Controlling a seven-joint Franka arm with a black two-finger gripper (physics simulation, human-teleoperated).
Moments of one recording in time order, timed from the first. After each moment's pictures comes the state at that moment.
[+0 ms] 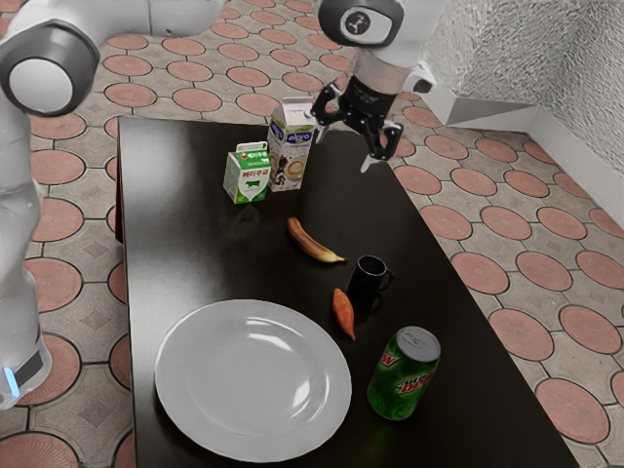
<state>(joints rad) -0.19 0.03 0.15 -1.48 0.14 1.41 -0.92</state>
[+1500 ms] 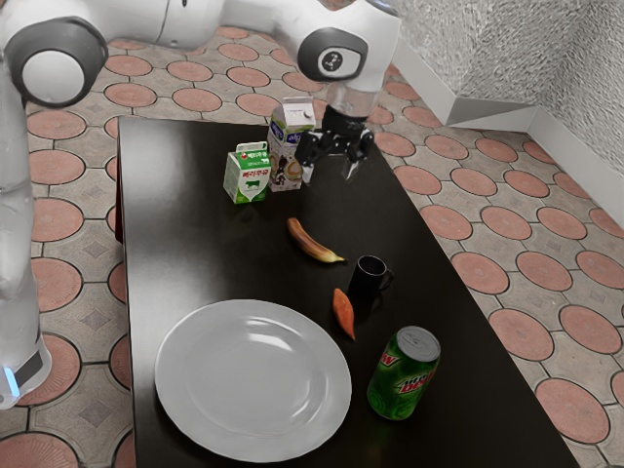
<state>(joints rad) 0.04 0.03 0.10 -1.71 0.00 1.71 -1.68</state>
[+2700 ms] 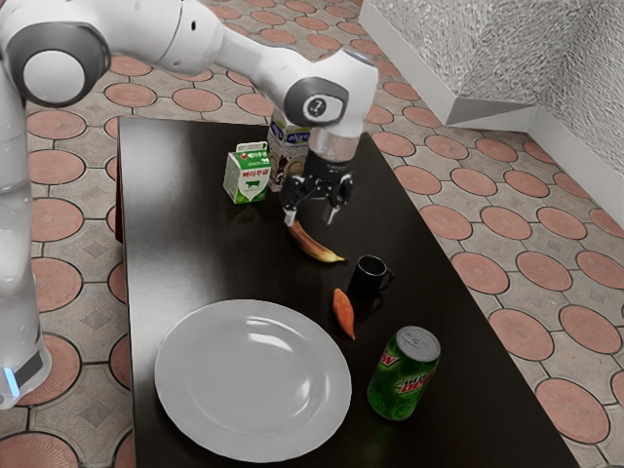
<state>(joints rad) 0.04 0.03 0.10 -1.94 -0.11 1.86 -1.65</state>
